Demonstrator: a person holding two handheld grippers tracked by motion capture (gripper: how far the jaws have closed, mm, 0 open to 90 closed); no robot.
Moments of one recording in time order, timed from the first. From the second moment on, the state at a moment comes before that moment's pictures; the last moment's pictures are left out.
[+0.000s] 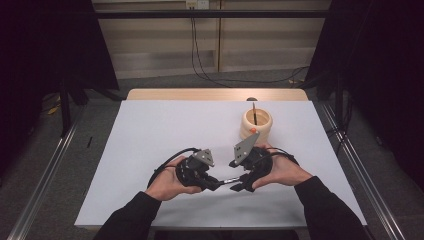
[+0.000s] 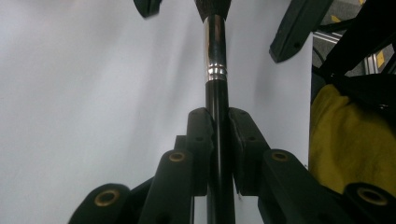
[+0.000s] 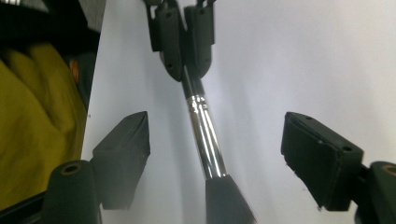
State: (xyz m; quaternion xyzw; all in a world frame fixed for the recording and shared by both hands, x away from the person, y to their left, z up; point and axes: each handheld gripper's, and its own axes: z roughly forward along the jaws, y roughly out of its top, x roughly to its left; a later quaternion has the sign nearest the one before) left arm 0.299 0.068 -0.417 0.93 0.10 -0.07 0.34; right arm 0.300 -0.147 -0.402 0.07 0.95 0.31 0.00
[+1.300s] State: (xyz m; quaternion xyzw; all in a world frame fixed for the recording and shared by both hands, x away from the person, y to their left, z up) left arm 0.284 0.091 -0.414 0.88 0.16 -0.04 0.44; right arm 0.289 -0.194 -0.398 0.19 0.84 0.51 0.05
